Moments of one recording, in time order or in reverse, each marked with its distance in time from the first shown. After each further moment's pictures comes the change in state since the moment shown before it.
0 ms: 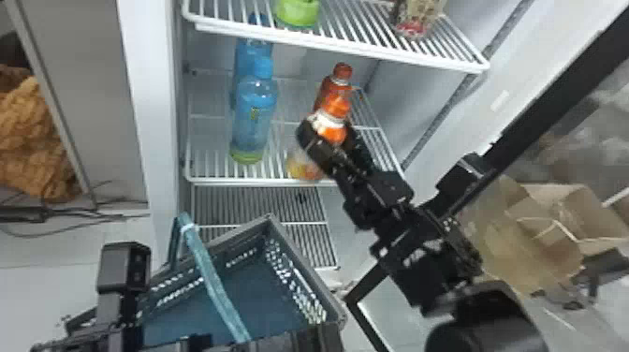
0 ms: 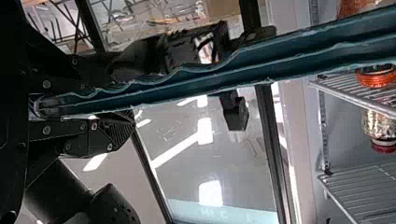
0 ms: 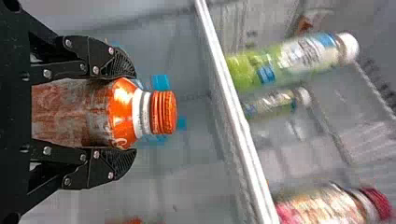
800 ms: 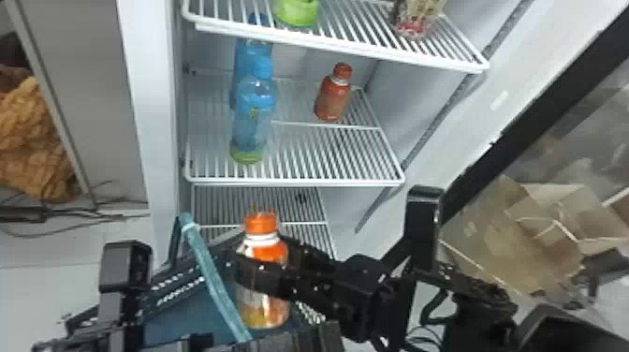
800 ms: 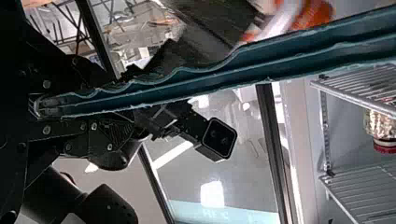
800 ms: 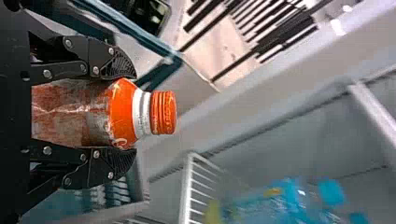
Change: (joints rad) left arm -0.005 0.000 -0.002 0.002 -0.004 0.002 0.001; right arm 0.154 -0.019 -0.064 -0.453 -0.120 0.902 0.030
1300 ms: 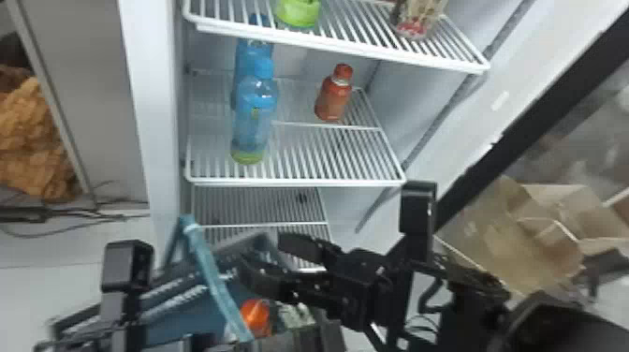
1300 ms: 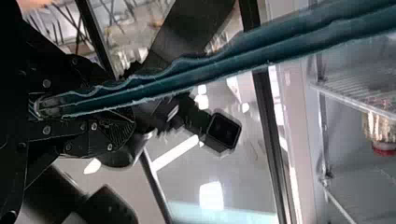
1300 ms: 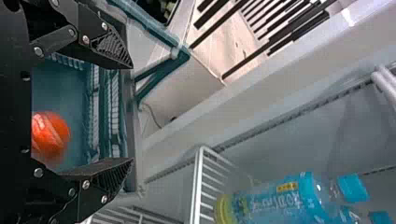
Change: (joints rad) left arm 0.000 -0.002 0.000 0.000 0.000 0.000 0.001; right arm -0.046 -0.009 0.000 0.037 0.035 0.020 0.034
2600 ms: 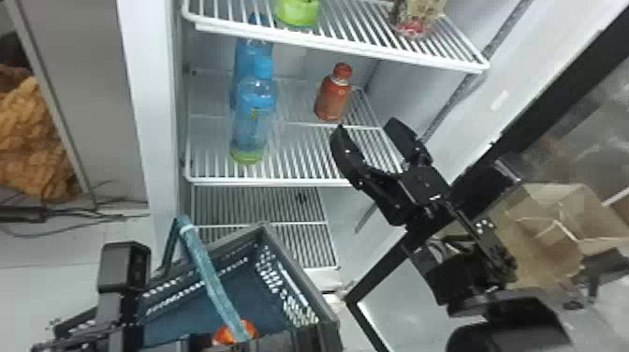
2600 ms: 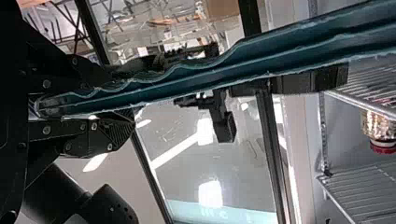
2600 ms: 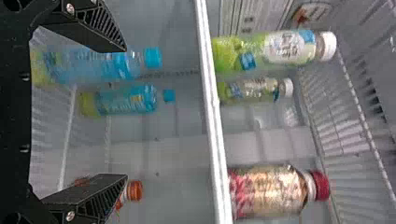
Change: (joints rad) left arm 0.005 0.000 0.005 0.000 0.002 0.000 -0.002; right arm -0.089 0.048 -0.026 0.408 0.206 -1.017 -0.088
